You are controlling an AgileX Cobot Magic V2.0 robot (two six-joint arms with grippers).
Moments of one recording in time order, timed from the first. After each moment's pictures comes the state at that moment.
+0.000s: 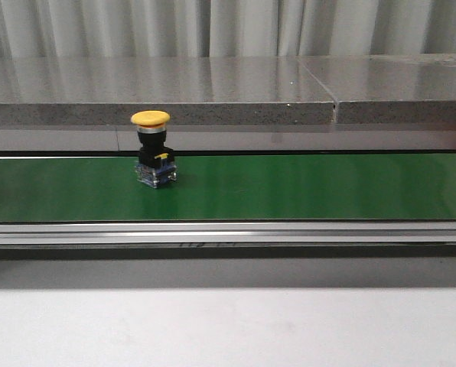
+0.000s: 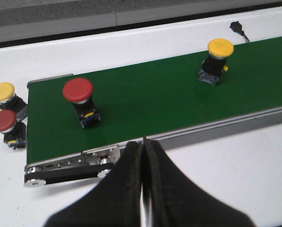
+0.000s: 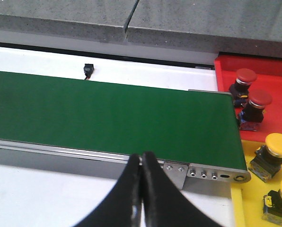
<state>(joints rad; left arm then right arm) -0.16 0.53 -0.78 -0.08 0.92 0.12 0.05 0.23 -0.47 0.03 0.65 -0.05</state>
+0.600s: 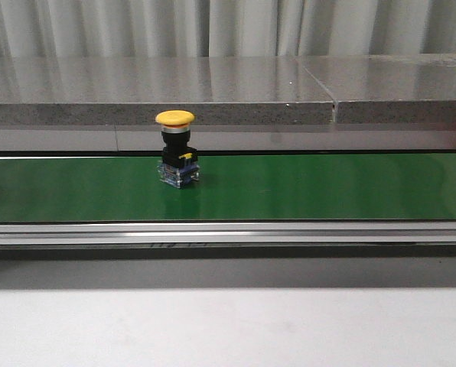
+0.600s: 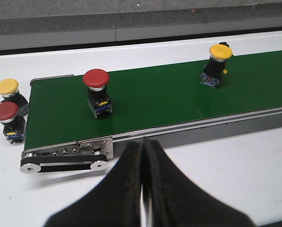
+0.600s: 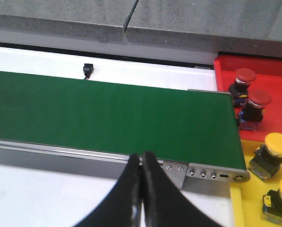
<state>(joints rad) -0.16 0.26 -0.70 -0.08 0.98 0.05 0.05 0.23 -0.47 0.03 0.65 -0.05</state>
